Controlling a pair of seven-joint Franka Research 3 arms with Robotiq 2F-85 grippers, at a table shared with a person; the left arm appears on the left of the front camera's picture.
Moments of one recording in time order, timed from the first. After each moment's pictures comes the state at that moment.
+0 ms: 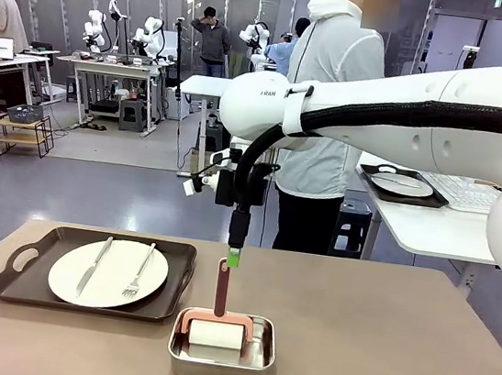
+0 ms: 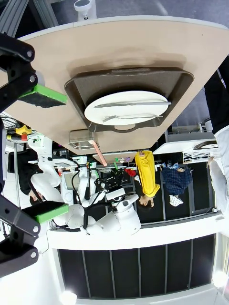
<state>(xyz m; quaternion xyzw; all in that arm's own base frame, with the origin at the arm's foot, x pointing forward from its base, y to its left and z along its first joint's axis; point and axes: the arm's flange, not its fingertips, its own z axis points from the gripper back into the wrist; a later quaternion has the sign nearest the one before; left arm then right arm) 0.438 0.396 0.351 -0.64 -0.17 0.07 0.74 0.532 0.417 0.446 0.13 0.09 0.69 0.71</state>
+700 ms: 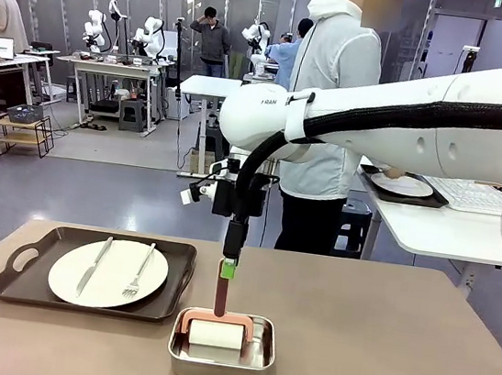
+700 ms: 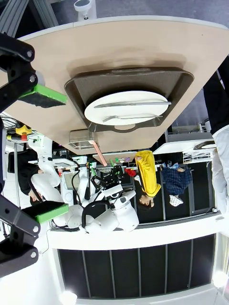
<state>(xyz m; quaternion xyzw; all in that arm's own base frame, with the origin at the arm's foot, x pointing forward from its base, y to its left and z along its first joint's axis) 0.438 0.396 0.351 -0.64 -0.17 0.07 0.74 0.520 0.419 0.435 0.15 0.10 0.67 0.72</state>
